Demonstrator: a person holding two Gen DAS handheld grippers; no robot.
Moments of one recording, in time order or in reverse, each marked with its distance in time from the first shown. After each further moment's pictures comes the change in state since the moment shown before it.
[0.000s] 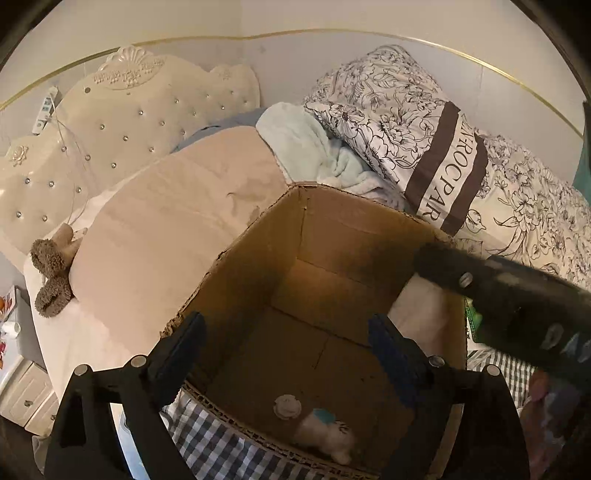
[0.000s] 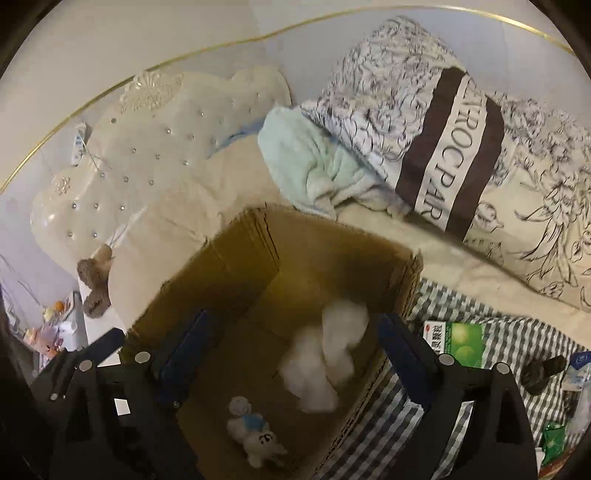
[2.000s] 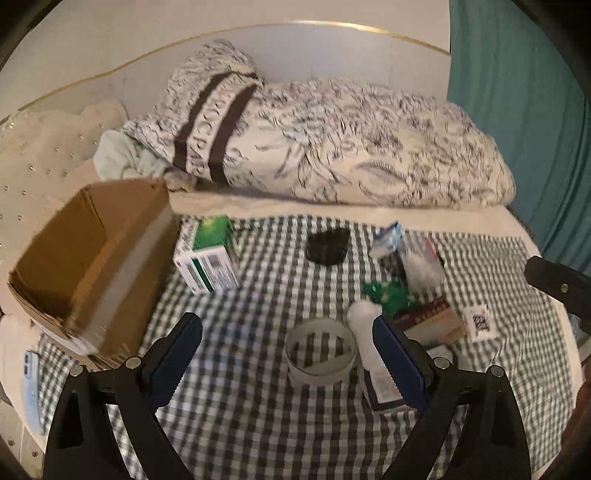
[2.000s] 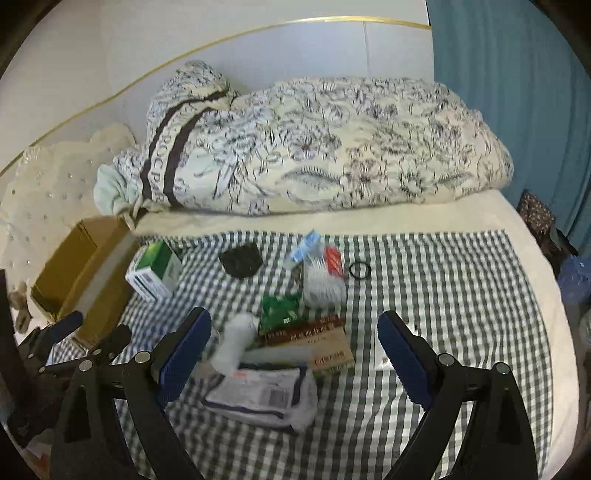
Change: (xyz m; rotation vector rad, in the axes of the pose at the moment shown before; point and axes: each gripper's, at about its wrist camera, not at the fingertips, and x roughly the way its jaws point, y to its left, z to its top) left arm -0.107 -0.275 -0.148 0.299 0.019 -0.296; right arm -0.282 -0.268 -0.208 0.292 -0.091 -0.422
